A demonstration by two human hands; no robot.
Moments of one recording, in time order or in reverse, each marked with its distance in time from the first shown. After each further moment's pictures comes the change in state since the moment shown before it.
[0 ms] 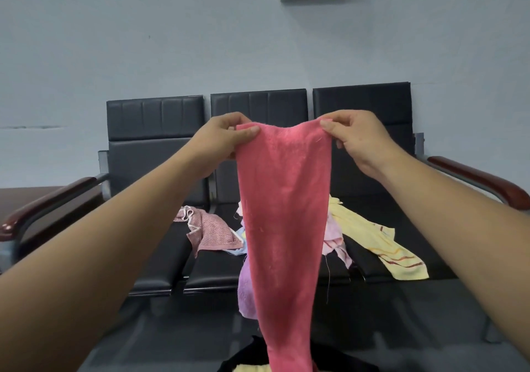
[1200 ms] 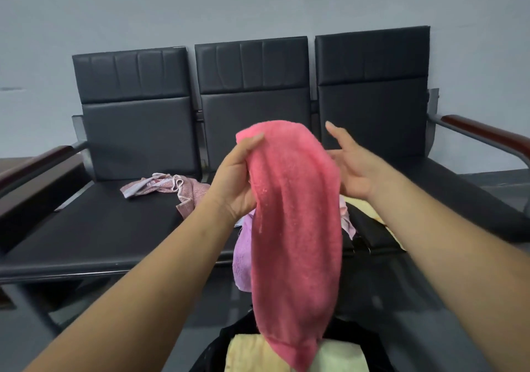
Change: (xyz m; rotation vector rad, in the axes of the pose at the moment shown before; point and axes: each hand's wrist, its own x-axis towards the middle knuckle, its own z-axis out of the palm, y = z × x) left_hand -0.015 -0.100 0.093 -1.112 -0.121 -0.317; right_hand -0.012 0.108 0.045 0.732 -0.425 0.743
